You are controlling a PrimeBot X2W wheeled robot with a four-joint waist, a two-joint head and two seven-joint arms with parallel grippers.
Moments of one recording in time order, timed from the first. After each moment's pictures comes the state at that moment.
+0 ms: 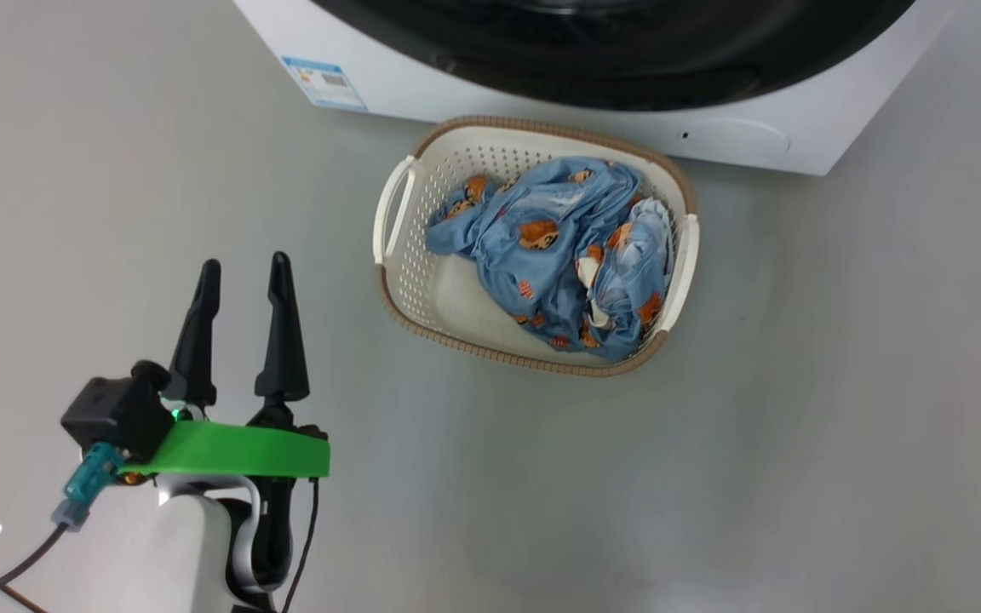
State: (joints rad) left arm -0.39 0.03 -0.15 0.27 -0.44 -0.05 -0.26; right arm -1.25 -0.43 0.26 0.77 1.55 0.12 0.55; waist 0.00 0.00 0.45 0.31
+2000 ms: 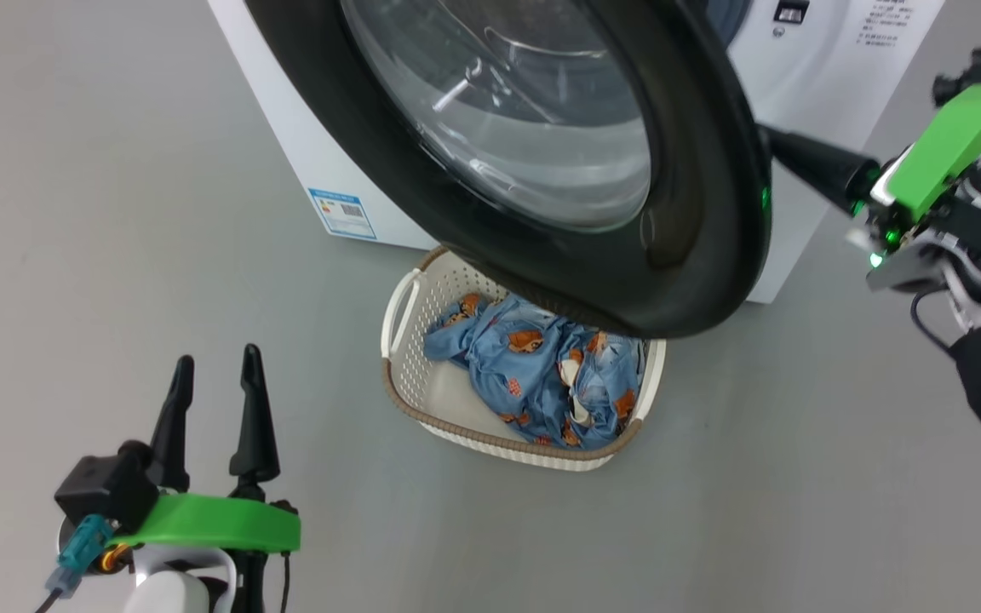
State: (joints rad) left arm -0.26 0.03 -0.07 0.32 -0.38 -0.07 -0.26; right arm -0.89 -0.35 0.32 0.65 1.57 0.12 0.63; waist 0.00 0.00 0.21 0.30
